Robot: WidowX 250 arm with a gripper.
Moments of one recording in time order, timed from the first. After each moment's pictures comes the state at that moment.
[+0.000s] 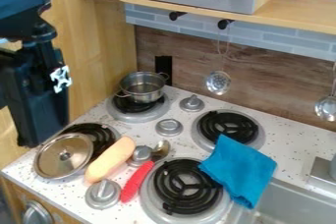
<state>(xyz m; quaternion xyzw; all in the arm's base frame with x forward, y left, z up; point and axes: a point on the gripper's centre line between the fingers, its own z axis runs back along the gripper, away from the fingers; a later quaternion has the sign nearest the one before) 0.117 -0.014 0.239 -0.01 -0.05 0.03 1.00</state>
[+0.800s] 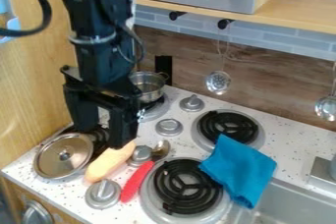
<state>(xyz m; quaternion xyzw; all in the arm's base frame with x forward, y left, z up) 0.228 0.030 0.143 0.00 -0.02 0.00 1.00</state>
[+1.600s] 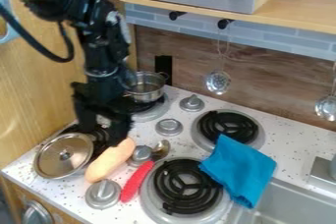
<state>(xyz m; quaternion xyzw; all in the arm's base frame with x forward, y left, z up) 0.285 0.102 0.078 0.08 -0.03 0.03 1.00</state>
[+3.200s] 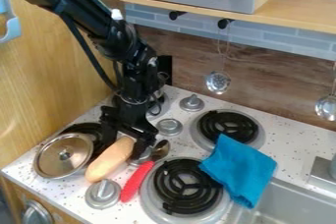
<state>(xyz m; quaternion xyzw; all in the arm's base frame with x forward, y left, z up) 0.346 0.115 0.006 0.12 0.01 0.10 0.99</state>
